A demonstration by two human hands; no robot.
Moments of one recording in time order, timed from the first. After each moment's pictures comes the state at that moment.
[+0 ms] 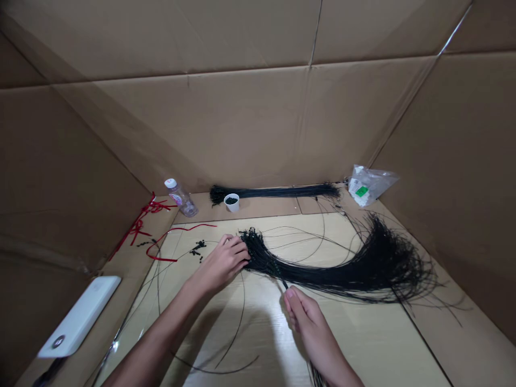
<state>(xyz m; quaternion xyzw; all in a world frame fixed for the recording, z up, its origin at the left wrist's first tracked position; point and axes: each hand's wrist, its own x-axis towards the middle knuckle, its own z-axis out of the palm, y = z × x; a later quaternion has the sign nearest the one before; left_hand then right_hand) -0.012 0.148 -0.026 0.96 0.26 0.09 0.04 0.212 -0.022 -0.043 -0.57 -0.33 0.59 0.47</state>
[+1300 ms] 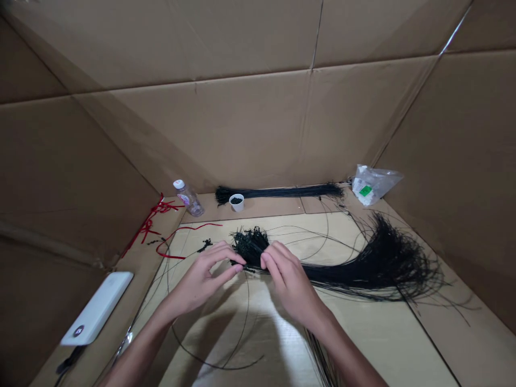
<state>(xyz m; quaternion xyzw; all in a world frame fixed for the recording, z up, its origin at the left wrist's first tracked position) -0.030 0.096 0.045 0.83 0.36 0.25 0.35 0.203 0.041 0.016 -0.50 -0.68 0.33 0.44</state>
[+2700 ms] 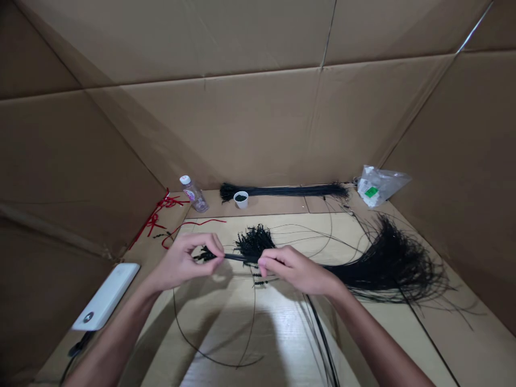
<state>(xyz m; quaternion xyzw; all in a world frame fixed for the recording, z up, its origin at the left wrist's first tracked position) -0.063 0.116 0.076 0.82 0.32 0.28 0.38 0.230 0.068 0.036 -0.39 -0.70 0.55 0.25</state>
